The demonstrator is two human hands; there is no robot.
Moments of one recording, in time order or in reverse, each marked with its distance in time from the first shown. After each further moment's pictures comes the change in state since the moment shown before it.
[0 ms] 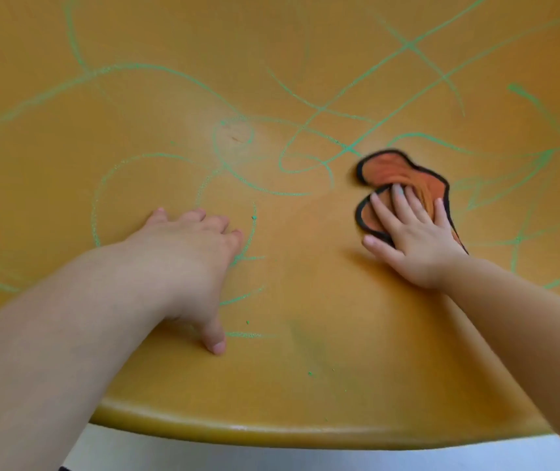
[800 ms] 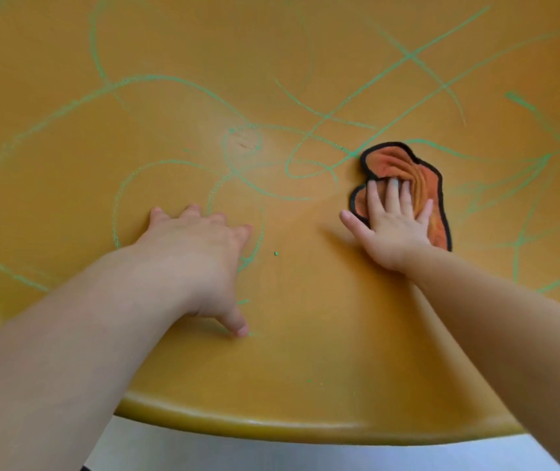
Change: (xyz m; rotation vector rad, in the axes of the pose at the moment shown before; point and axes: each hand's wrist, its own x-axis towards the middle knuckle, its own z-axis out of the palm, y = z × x) left_hand -0.003 -0.004 0.000 -0.072 0.076 -0.079; right_hand 0.029 -0.045 -0.008 0.156 0.009 0.203
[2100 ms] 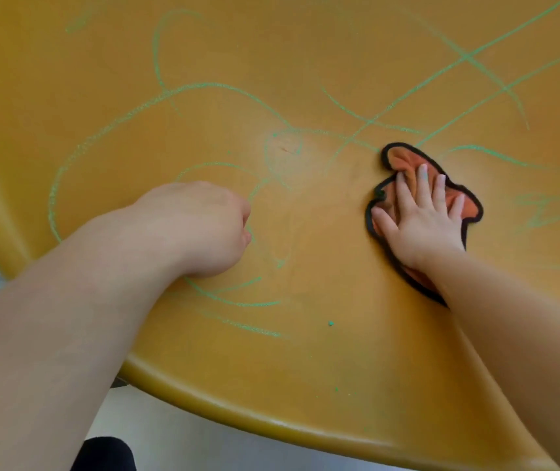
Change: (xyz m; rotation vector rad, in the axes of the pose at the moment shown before) left_hand -0.014 -0.034 -0.015 -0.122 0.229 -0.135; right_hand 0.028 -0.009 0.012 0.017 0.172 -0.043
